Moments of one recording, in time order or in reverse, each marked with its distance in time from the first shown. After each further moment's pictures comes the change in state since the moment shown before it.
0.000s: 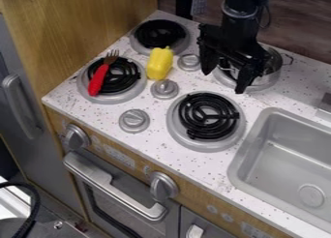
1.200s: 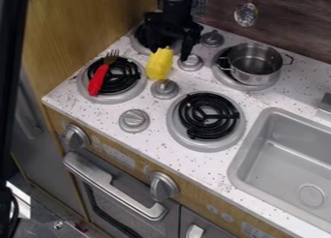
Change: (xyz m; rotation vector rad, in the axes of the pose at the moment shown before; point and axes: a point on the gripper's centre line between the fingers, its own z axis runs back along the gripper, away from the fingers) arm 0.039 0.149 -0.066 0.054 0.066 0.385
